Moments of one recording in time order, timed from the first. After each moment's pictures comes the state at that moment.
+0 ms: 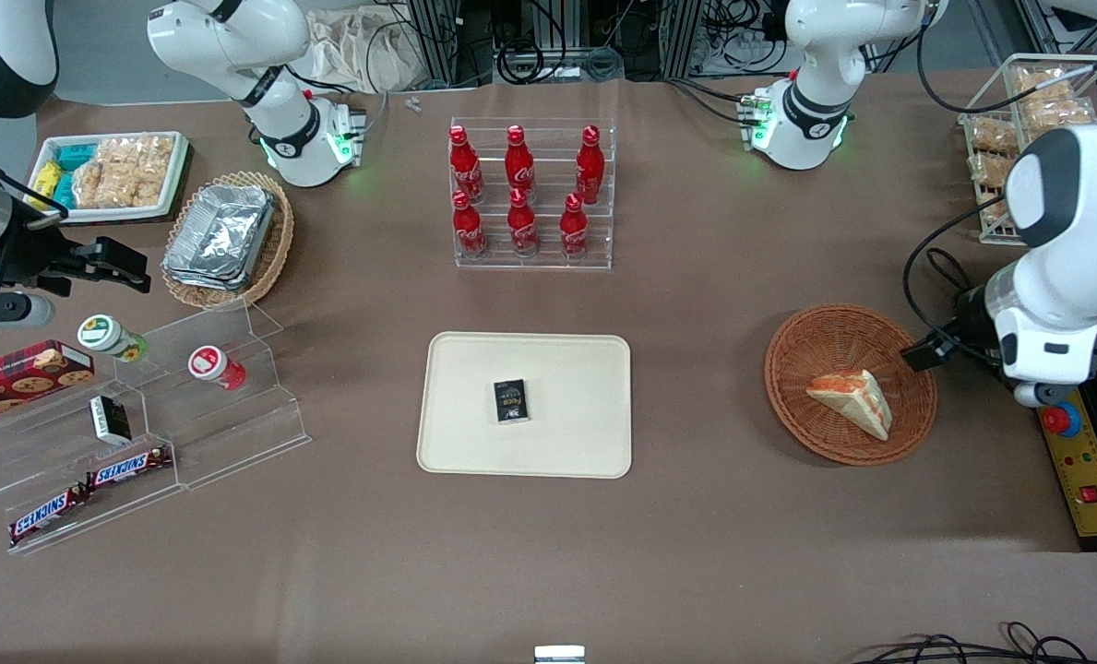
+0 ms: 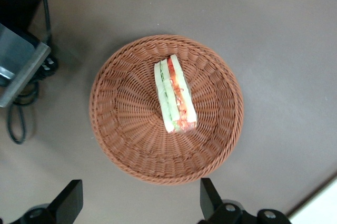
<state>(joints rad) 0.17 0.15 -0.20 -1.84 0.07 1.91 -0.73</state>
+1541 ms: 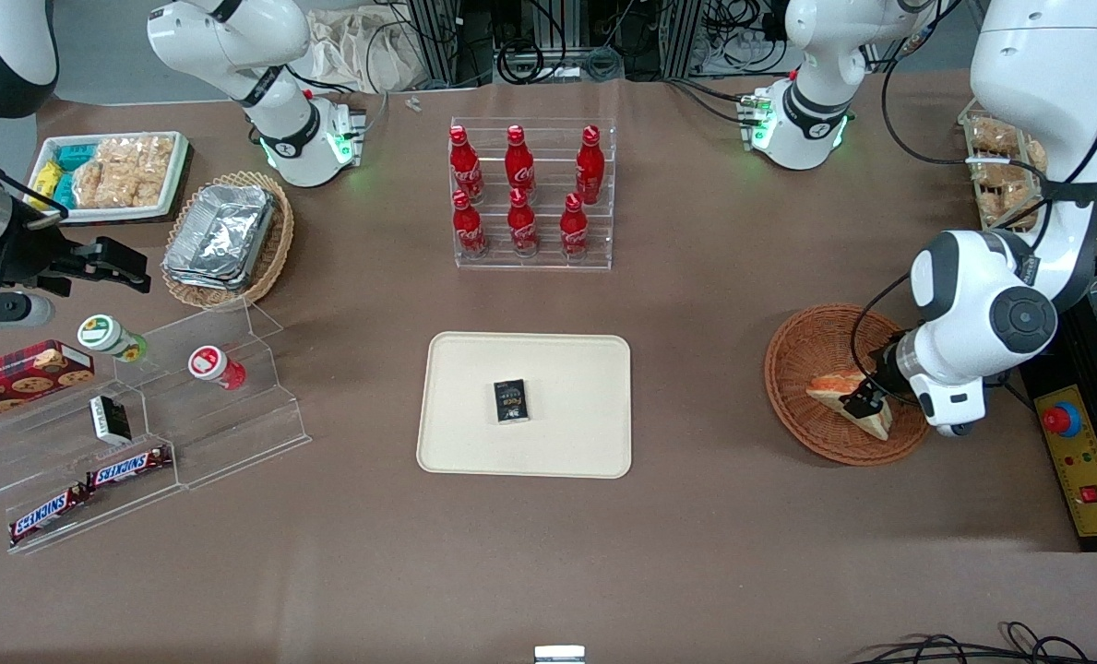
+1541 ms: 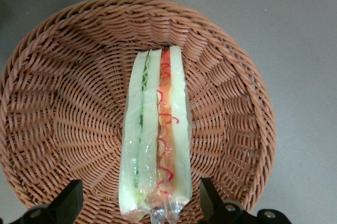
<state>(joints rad) 0.16 0.34 -0.20 -2.02 0.07 2.30 -1.00</state>
